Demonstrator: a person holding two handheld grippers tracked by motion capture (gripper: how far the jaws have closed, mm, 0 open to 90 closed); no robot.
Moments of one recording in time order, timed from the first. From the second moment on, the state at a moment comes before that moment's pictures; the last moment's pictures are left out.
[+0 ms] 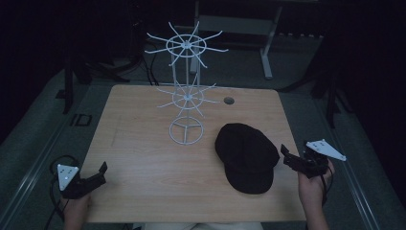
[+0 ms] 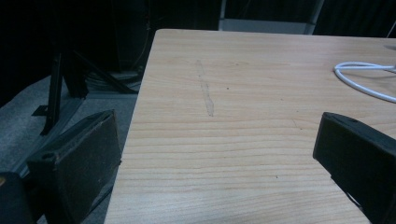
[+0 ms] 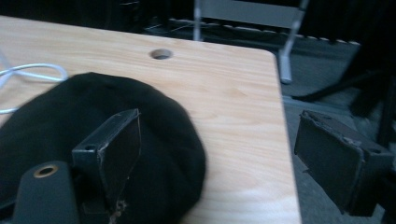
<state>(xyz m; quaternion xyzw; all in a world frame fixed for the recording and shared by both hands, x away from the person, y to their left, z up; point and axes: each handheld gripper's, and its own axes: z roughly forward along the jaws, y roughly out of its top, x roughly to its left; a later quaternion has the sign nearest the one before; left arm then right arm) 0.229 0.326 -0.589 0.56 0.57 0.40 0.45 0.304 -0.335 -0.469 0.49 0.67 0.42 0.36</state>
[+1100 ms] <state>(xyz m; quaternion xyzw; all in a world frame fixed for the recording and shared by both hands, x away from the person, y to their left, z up) 0.229 0.326 -0.589 0.56 0.56 0.40 0.45 0.403 -0.226 -0.476 0.46 0.77 0.37 0.23</state>
